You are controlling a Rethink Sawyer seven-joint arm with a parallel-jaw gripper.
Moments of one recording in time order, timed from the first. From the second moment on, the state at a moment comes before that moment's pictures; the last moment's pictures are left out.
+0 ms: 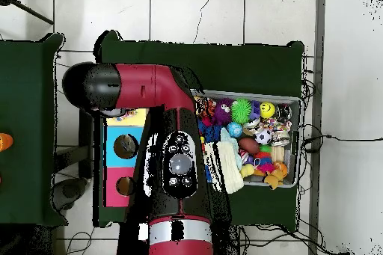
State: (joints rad) arm 0.04 -0.57 0.00 1.24 0.09 0.90 1.80
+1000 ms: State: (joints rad) arm 0.01 -0.48 0.05 1.24 0.09 0.76 1.80
